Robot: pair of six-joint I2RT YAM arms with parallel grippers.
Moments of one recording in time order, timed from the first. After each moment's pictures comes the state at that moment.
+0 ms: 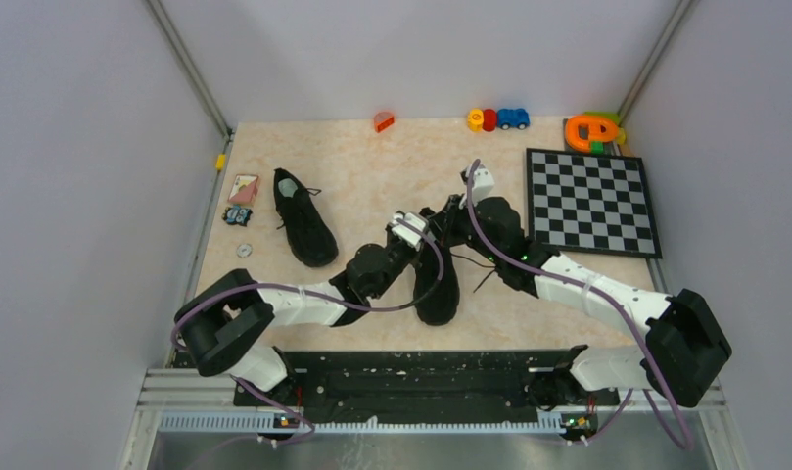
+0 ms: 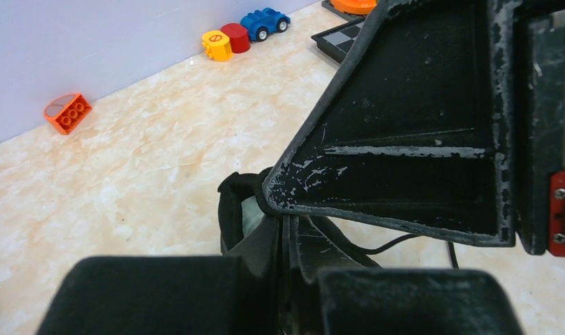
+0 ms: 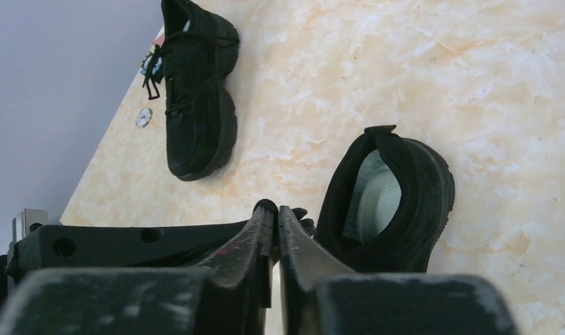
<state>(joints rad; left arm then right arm) -0.94 1.50 0.58 0.96 -0.30 0.09 0.76 1.26 0.80 0.19 0.07 0.52</state>
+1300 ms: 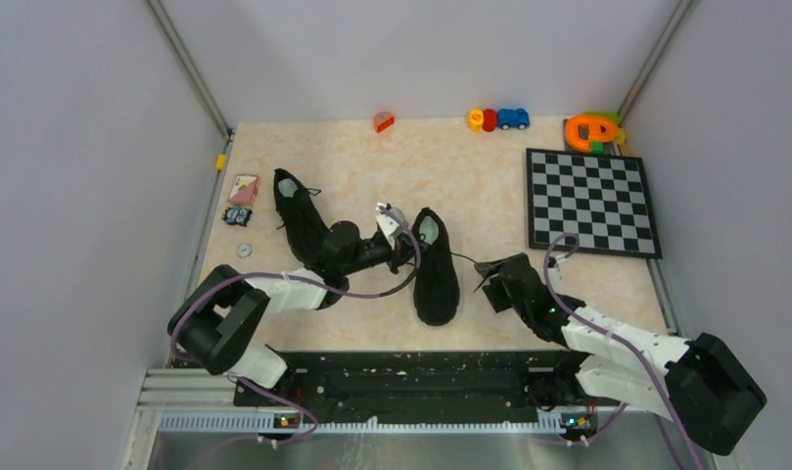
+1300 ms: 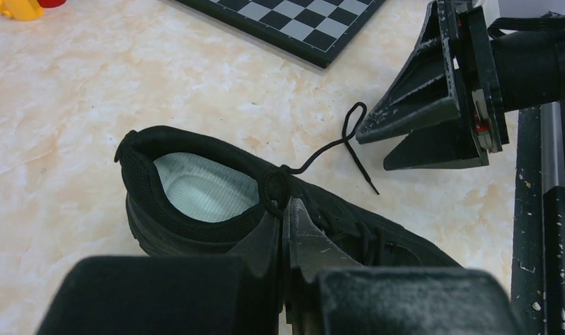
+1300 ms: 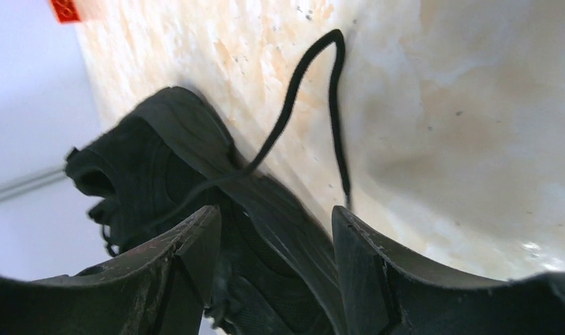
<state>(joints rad) -0.64 1.49 0.55 0.85 0.51 -0.03 0.70 0.97 0.30 -0.06 0.38 1.67</state>
